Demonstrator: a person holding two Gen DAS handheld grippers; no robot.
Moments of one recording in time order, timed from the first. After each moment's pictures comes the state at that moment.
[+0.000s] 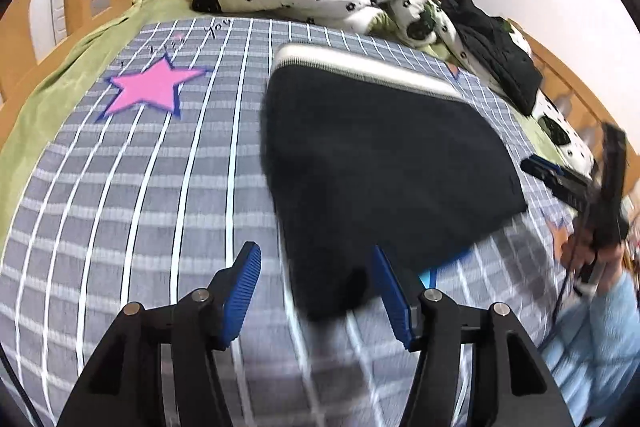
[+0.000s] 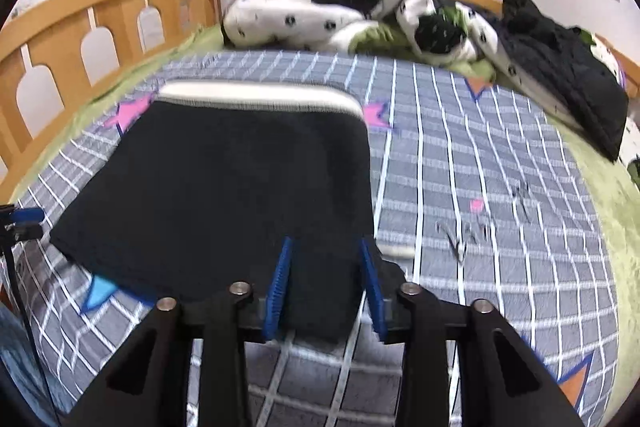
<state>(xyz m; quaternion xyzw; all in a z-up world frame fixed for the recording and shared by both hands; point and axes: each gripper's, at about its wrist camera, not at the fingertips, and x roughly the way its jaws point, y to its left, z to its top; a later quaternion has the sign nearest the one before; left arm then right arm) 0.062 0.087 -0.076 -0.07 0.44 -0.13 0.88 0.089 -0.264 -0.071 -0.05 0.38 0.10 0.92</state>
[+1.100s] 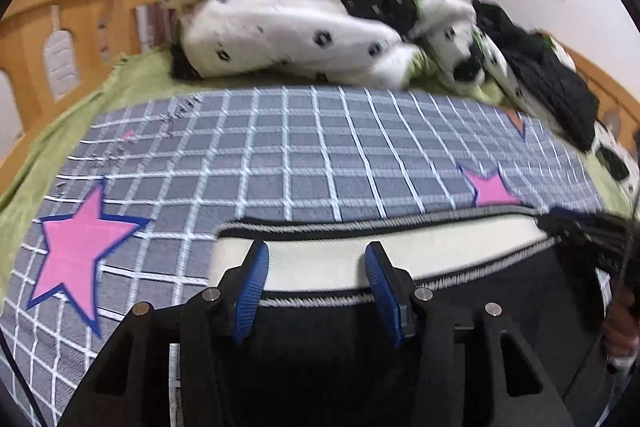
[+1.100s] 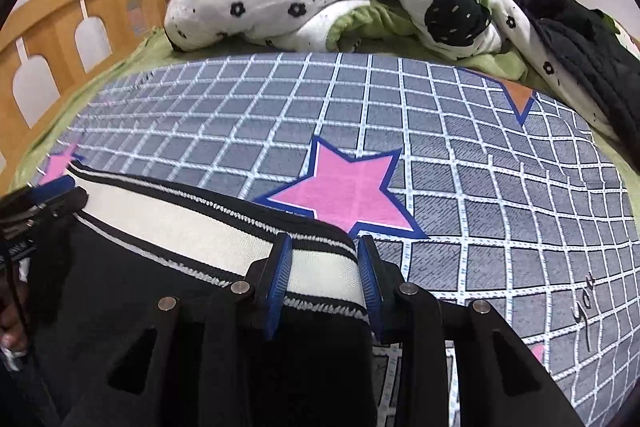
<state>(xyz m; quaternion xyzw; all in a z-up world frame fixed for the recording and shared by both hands) 0.265 0.014 -0.093 -0.02 0.37 -0.07 0.93 0.286 -0.252 -0.104 -0.02 0.43 0.07 0.90</state>
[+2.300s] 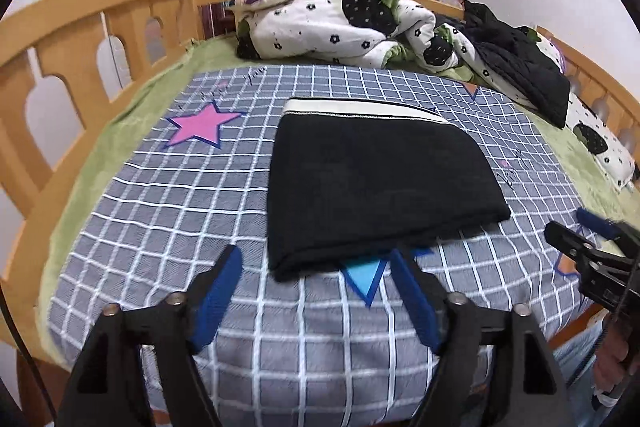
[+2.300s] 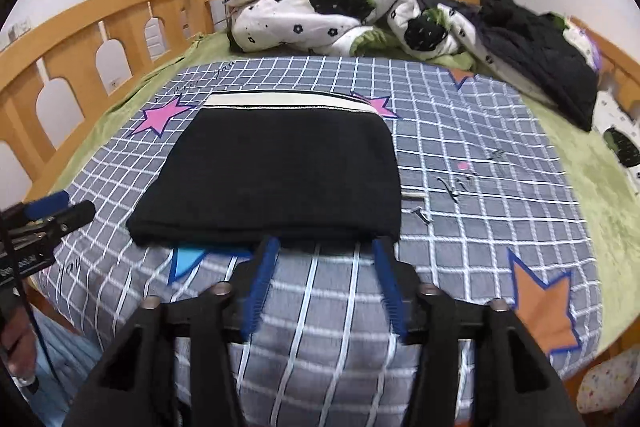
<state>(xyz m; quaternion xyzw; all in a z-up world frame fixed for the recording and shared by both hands) -0.047 0.011 -0.009 -0.01 0.39 -0.01 0.92 -0.027 -0.221 -0.012 -0.02 0.40 0.06 0.91</state>
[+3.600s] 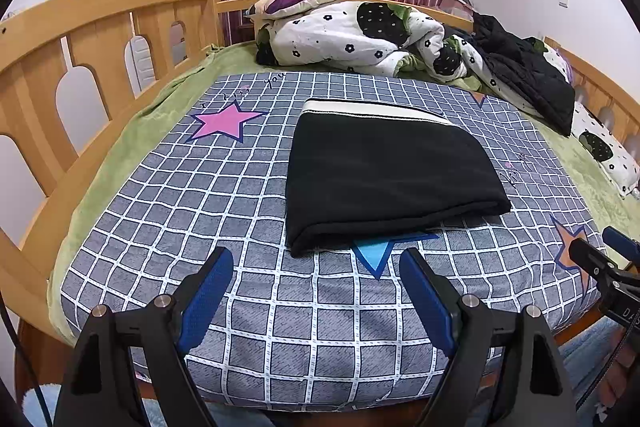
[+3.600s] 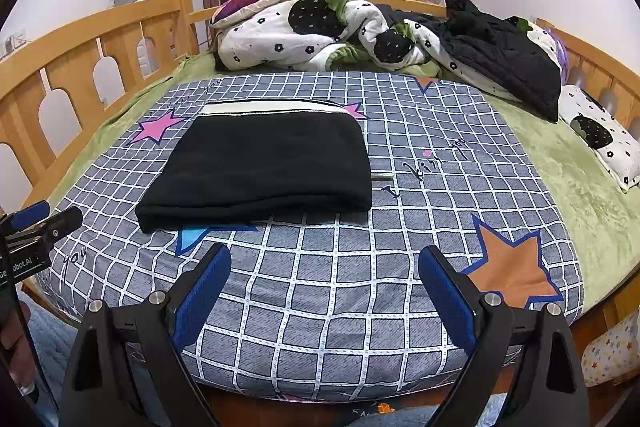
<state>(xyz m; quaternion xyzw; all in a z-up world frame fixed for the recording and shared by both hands) -0.084 0.015 -0.010 -0.02 0.37 0.02 0.93 -0.089 -0.233 -0.005 -0.01 0.37 0.02 0.93</state>
